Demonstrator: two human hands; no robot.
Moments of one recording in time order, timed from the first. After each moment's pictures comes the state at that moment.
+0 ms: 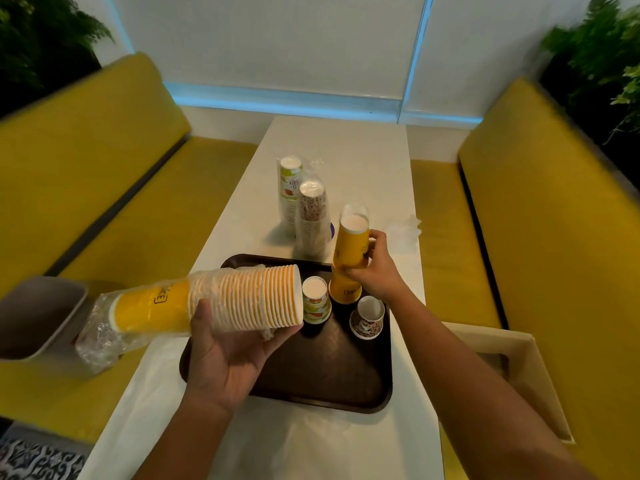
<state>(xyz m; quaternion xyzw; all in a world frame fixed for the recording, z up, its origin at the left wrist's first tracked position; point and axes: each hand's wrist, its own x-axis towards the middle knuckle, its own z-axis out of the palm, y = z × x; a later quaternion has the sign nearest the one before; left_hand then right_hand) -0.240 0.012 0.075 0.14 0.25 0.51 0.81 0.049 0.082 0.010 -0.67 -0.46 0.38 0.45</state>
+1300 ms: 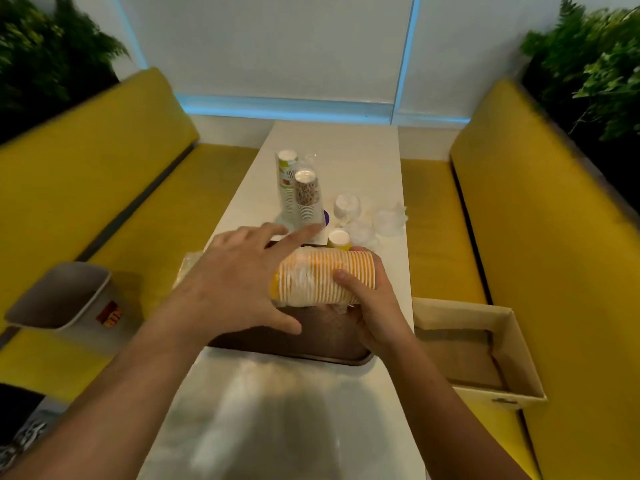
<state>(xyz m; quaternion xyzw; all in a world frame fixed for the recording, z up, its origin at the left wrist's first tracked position) -0.232 -0.020 0.208 0.93 0.38 -0.01 -0.01 -0.033 -0.087 0.095 -0.46 -0.24 0.57 0.64</state>
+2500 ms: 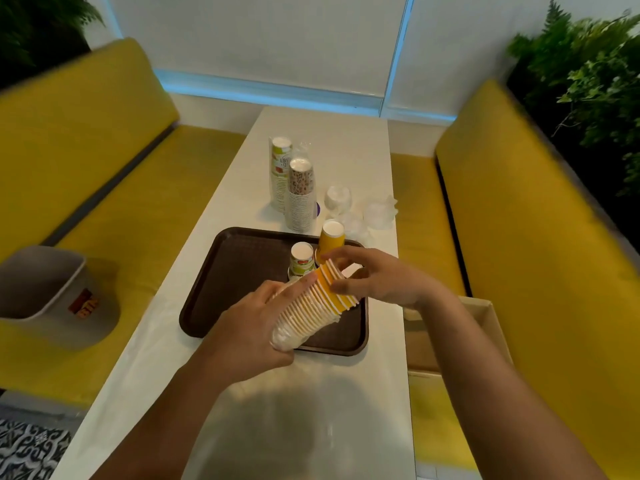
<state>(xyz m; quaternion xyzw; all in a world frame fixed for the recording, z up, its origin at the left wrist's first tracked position) -0.262 -0.041 0.076 0.90 0.36 0.11 0.21 0.018 -0.059 0.125 -0.60 -0.57 0.52 0.21</state>
